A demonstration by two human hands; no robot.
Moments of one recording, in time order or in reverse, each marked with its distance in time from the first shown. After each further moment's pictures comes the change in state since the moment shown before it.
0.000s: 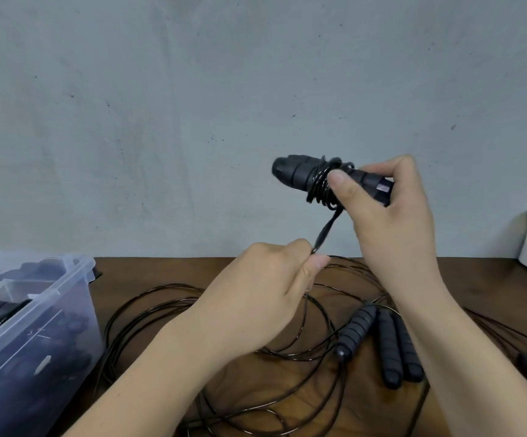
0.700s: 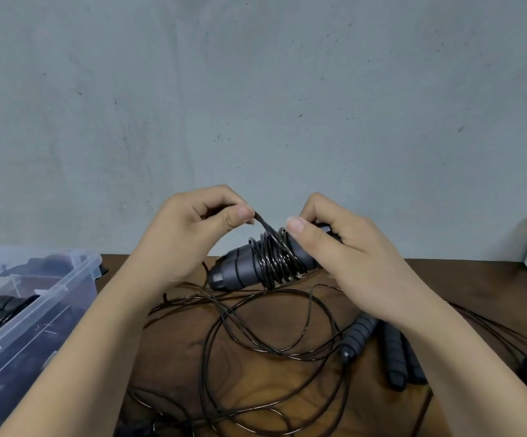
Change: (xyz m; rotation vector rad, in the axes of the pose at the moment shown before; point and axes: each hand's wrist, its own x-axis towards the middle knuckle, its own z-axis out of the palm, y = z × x) left_hand 0.008 -0.059 -0.062 -0.323 0.270 -0.115; right_hand -0.024 -0.012 0.009 -0.154 -0.619 -0.076
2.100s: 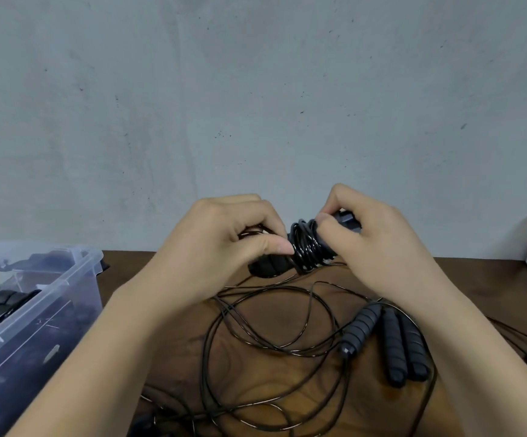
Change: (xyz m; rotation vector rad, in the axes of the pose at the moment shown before) left_hand -0.010 0.021 0.015 0.162 -0.167 0.185; right_hand 0.007 0.012 -0.016 -0.227 0.150 0.086
